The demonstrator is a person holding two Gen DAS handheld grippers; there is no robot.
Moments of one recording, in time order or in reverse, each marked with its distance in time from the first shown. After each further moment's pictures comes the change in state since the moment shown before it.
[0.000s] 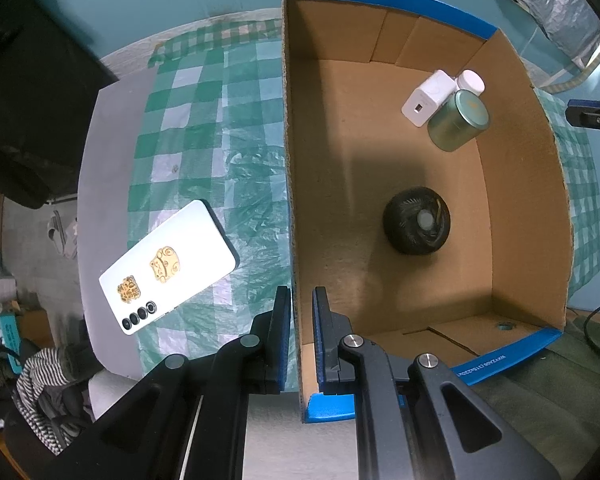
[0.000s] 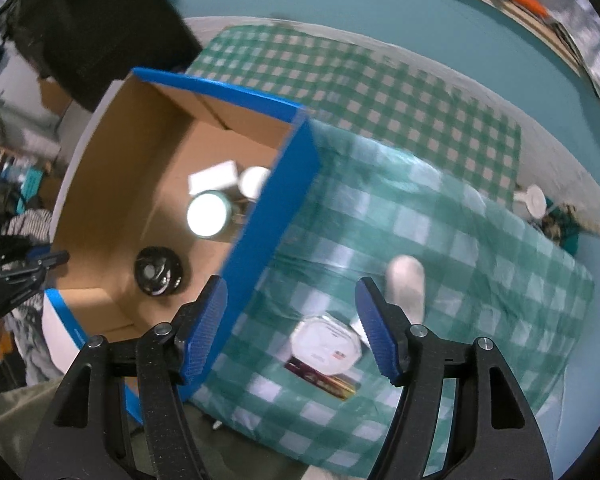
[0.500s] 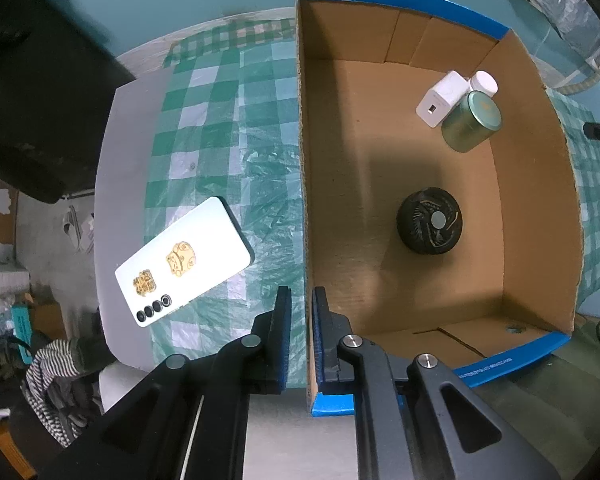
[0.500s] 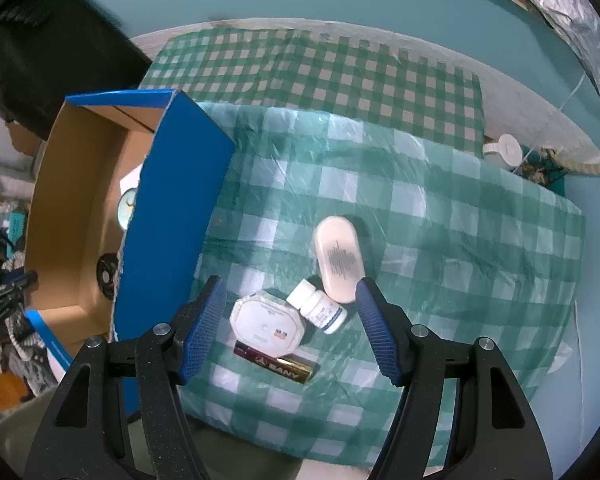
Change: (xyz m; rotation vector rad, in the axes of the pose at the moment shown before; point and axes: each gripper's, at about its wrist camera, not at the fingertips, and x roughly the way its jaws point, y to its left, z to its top) left arm -0.004 -0.002 -0.001 -0.021 0.003 0.066; right arm 0.002 -0.060 -0.027 0.170 0.011 -0.034
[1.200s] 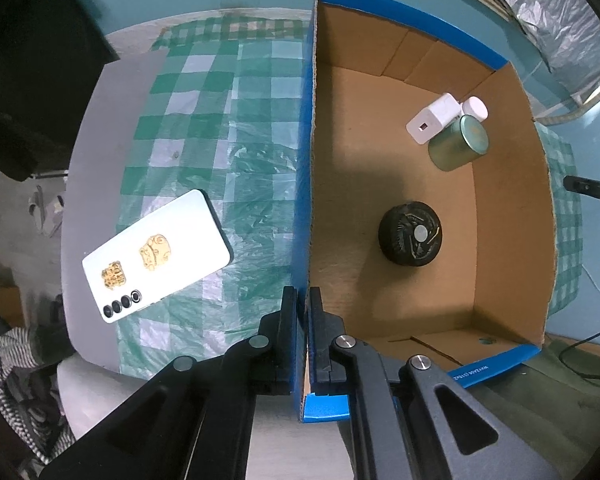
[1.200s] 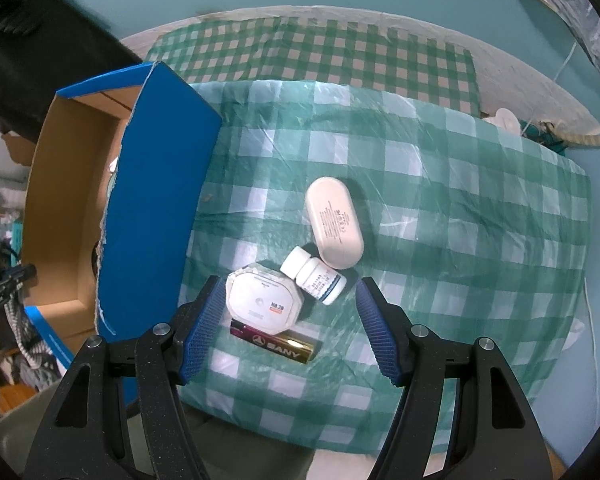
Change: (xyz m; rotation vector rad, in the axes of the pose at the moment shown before) left arm 0.006 0.021 -0.001 -0.079 -0.011 -0.169; right arm 0.009 -0.010 -0.023 0.058 0.026 0.013
